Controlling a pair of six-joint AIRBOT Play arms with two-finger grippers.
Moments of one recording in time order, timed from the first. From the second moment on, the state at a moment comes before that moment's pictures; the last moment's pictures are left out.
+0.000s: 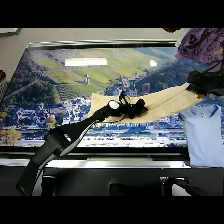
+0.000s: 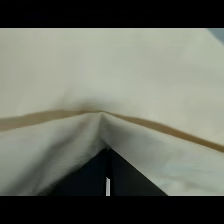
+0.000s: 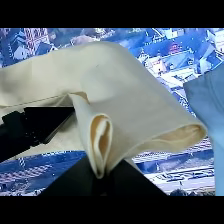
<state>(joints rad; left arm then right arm) -0.75 -2.26 1.89 0.22 -0.55 -1.69 -0.19 -1.27 1.62 -1.34 1.50 1.69</state>
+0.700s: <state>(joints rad) -0.27 -1.82 1.91 0.94 -1.16 -1.77 0.14 -1.35 1.62 -1.23 1.28 1.90</state>
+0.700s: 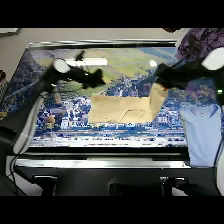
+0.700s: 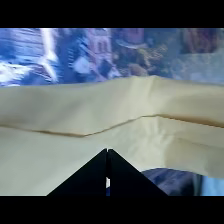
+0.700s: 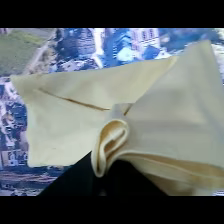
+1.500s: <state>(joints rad) 0.16 -1.53 1.91 1.15 -1.47 -1.71 0.62 -1.74 1.62 -1.23 0.85 2.18</state>
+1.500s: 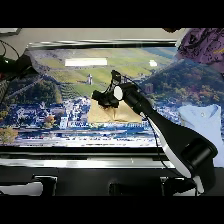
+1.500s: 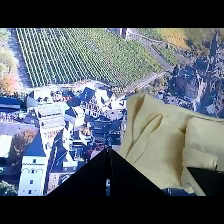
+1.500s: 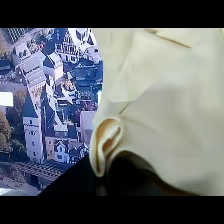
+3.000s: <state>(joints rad) 0.17 -1.53 1.91 1.16 -1.47 -1.70 -0.22 -1.75 1.29 -0.67 1.34 1.23</state>
